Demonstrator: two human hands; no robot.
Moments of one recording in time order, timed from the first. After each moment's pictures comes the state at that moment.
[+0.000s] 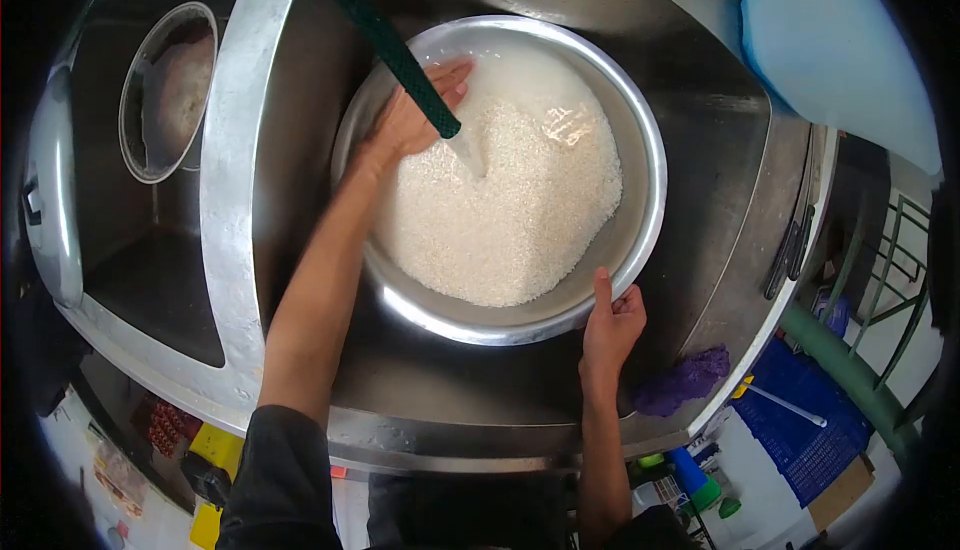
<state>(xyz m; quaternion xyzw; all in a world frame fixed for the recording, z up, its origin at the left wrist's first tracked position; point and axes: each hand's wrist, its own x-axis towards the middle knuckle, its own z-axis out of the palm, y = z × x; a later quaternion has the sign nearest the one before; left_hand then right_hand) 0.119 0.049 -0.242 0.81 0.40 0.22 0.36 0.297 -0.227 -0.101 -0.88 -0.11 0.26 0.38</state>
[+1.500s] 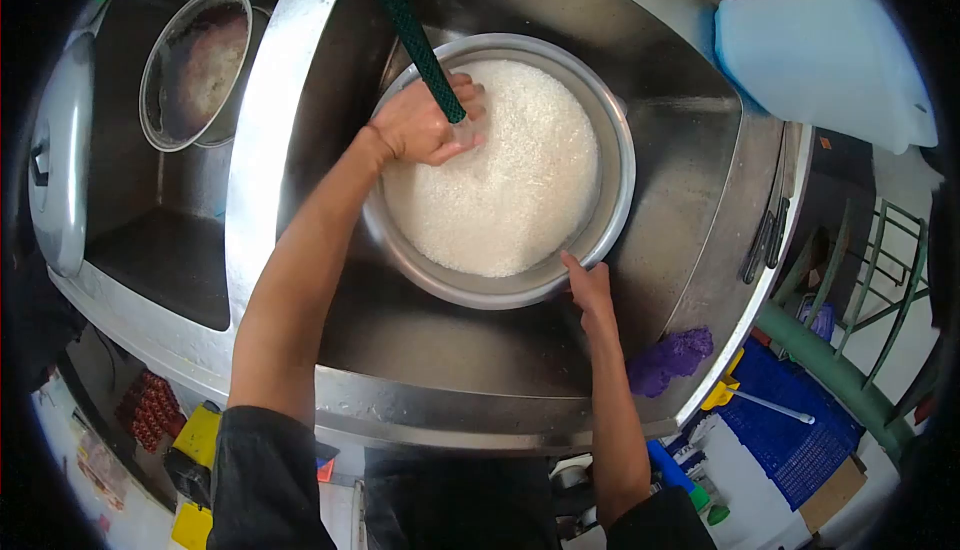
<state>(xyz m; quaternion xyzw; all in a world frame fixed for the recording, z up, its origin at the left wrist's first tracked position) 0.095 0.042 -0.160 0.96 0.17 0.14 0.19 0.346 -0.242 -0.161 -0.86 -0.07 0.49 0.14</state>
